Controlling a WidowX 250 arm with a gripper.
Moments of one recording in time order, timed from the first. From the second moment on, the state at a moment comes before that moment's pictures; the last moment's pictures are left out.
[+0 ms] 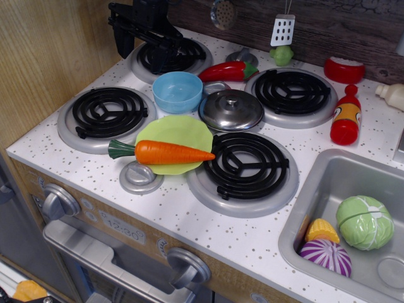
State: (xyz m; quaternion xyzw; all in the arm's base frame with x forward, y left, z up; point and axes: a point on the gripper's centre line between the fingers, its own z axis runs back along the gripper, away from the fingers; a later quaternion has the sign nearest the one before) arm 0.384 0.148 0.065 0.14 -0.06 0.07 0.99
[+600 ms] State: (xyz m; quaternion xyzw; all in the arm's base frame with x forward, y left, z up) arm 0.363 0.116 0.059 0.16 -0.10 -0.05 0.98
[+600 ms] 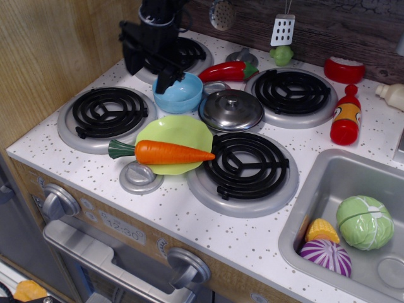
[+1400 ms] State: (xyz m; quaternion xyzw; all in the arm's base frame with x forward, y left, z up) arm 0.295 0.036 0.065 0.14 -0.16 -0.26 0.94
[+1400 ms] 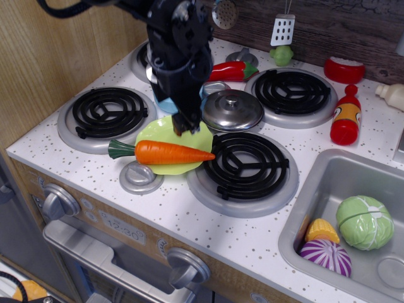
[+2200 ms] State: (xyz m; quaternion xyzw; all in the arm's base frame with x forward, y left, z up) arm 0.280 0.046 0.027 0.12 -0.14 -0.28 0.94
